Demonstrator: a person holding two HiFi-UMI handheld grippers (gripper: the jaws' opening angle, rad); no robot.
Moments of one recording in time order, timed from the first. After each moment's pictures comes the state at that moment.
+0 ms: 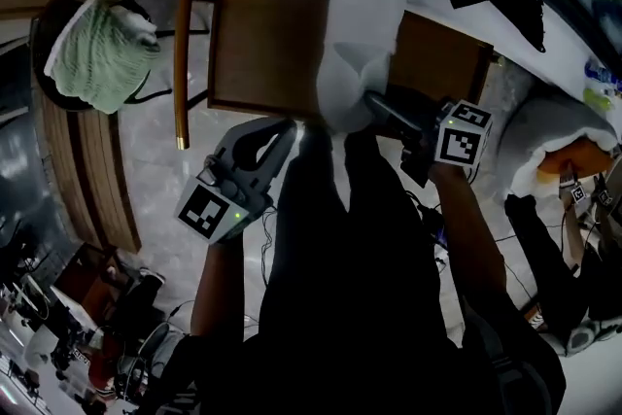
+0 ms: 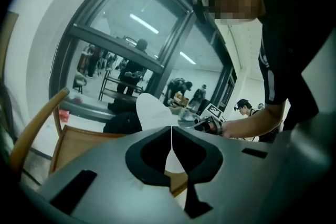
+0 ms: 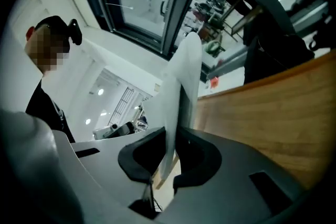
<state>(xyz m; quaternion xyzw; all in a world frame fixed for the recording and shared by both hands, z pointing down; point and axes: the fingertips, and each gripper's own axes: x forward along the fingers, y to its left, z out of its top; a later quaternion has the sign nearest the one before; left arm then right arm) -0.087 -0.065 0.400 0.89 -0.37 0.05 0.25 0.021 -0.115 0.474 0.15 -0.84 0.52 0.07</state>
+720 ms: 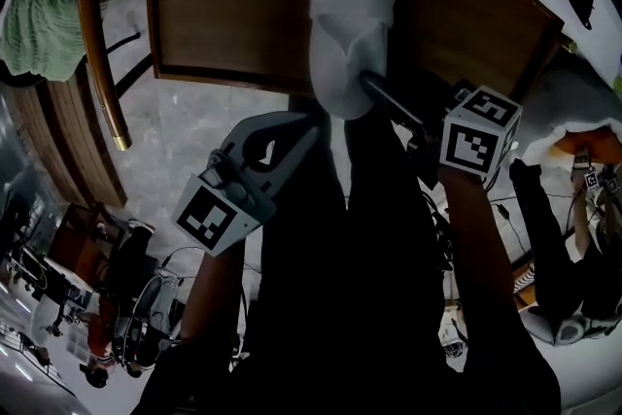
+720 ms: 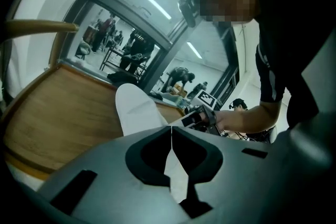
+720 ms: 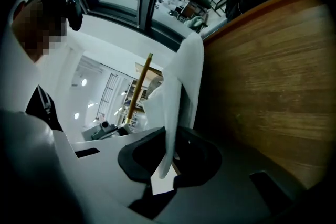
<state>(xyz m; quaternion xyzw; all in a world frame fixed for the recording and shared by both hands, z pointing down) -0.036 -0.014 0.528 0.87 -0.33 0.06 0.36 0.019 -0.065 0.592 0.15 -0.79 0.57 0.19</state>
